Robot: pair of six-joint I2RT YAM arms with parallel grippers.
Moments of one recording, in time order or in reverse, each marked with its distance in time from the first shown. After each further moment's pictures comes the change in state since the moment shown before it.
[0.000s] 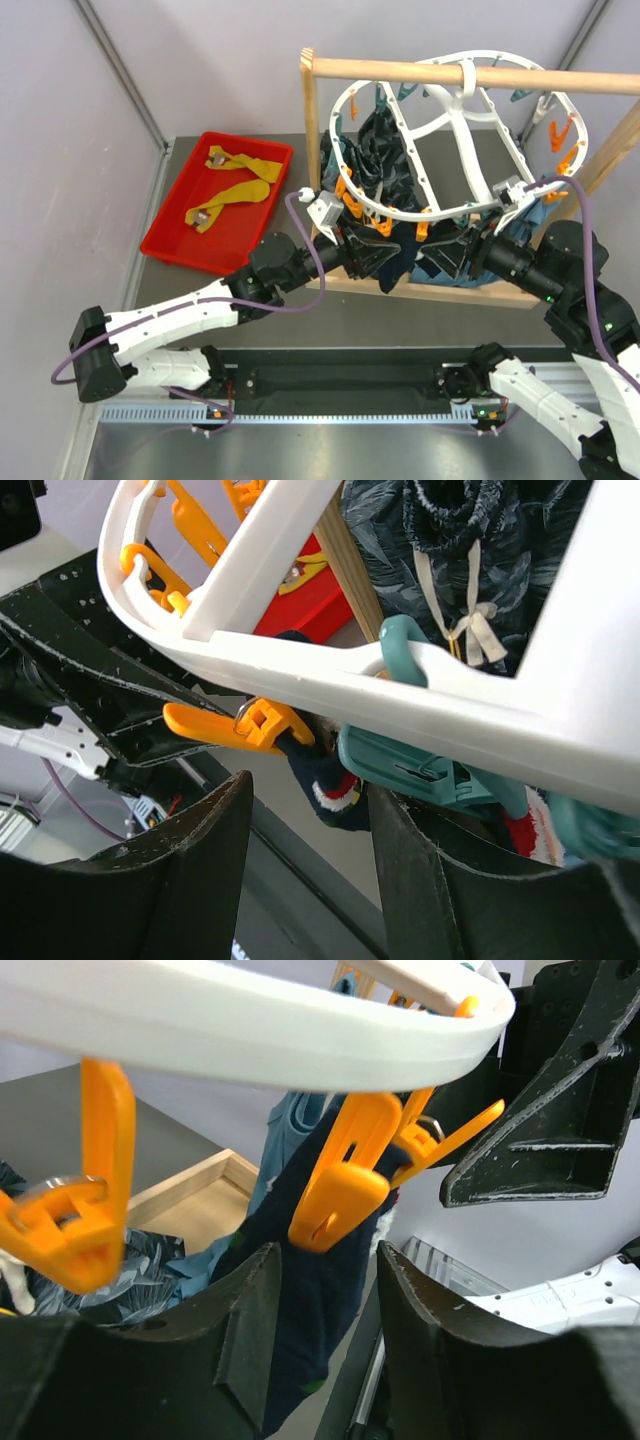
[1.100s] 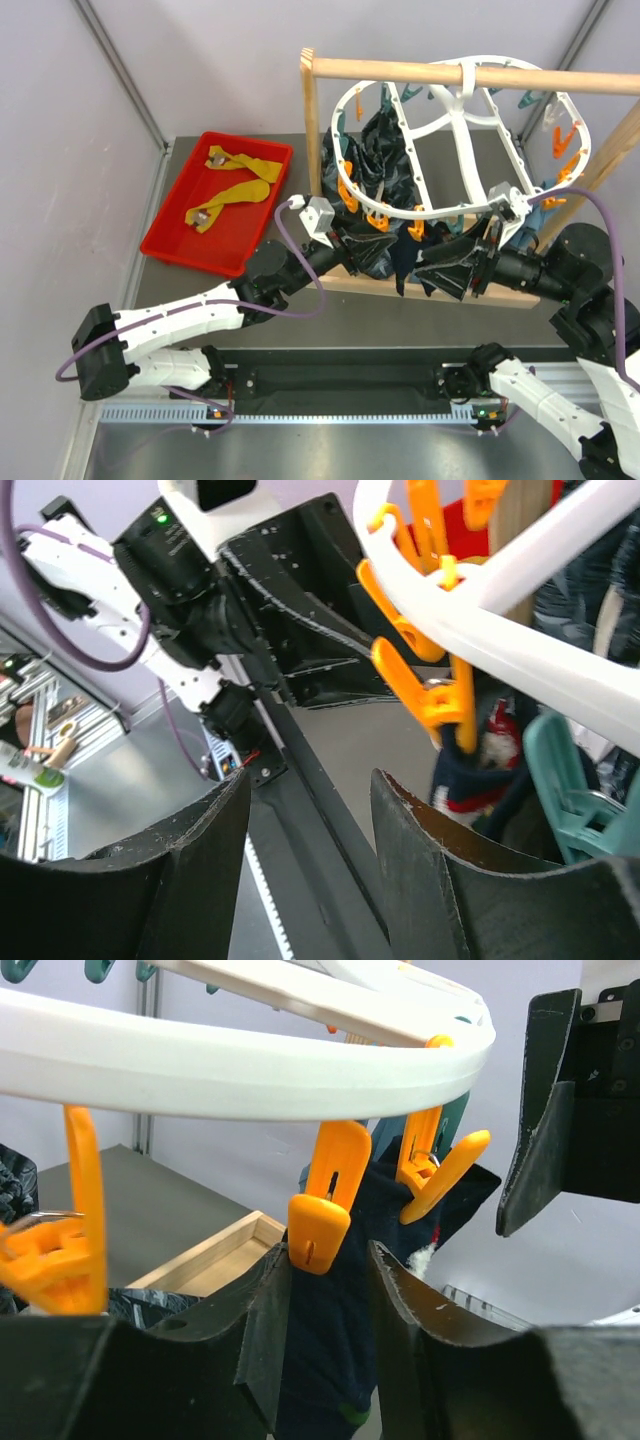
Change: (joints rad) left arm 0.000 0.014 -0.079 0.226 -0.051 0.103; right arm 0.000 -0.009 0.021 0.065 -0.320 -0.045
